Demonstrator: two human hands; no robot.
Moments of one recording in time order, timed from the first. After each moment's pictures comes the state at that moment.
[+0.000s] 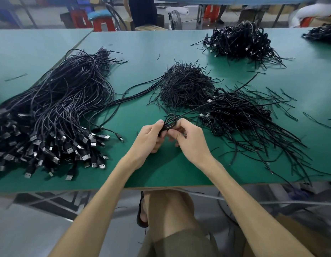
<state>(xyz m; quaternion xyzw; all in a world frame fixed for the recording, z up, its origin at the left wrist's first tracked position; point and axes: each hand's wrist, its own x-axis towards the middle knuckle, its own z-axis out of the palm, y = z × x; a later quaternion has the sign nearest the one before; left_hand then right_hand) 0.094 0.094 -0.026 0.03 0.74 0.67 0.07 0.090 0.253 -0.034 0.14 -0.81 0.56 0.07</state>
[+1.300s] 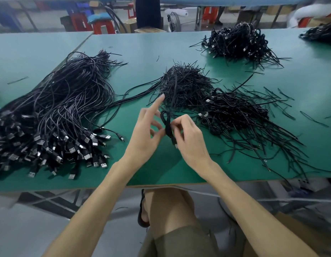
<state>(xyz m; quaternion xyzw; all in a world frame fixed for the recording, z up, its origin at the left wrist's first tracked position) 0.100 0.089 -0.016 0.18 0.83 0.51 -0.16 0.104 0.250 -0.028 0.19 -0.85 0.45 0.22</state>
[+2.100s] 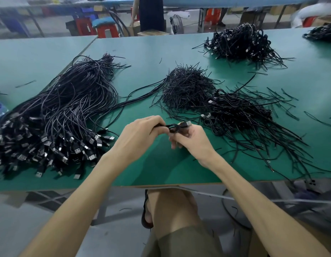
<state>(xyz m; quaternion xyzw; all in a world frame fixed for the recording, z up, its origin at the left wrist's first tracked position) 0.109 0.072 0.025 0.20 0.94 0.25 -0.13 0.092 0.264 -0.028 0.16 -0.70 0.69 -0.03</state>
